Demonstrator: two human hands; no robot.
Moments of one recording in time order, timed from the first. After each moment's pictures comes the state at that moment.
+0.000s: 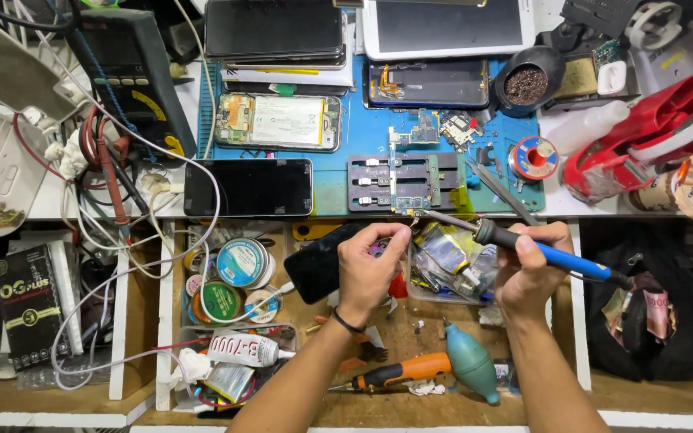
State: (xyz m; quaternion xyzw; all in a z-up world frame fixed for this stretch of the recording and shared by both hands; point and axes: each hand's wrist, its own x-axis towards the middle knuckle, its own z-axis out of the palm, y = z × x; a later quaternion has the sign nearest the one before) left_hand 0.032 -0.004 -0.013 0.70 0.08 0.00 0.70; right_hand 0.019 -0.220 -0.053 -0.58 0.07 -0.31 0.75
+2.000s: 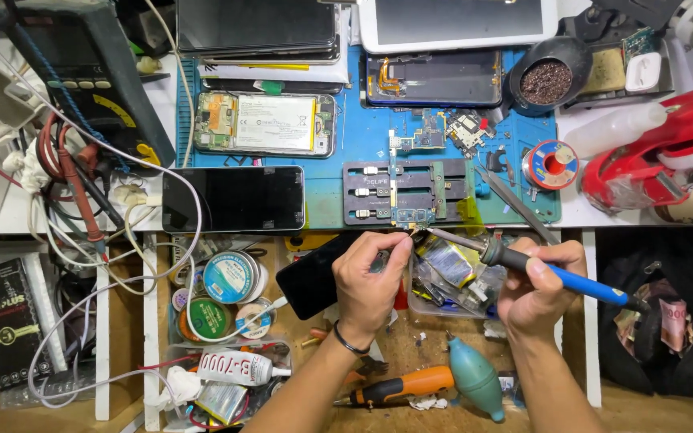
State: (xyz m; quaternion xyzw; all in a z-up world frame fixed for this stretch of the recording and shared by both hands) left_hand 0.041 -0.010 -0.008 0.76 -0.02 0.17 0.62; right_hand 0.026 -0.206 -0.046 -0.56 0.08 -0.33 0.75
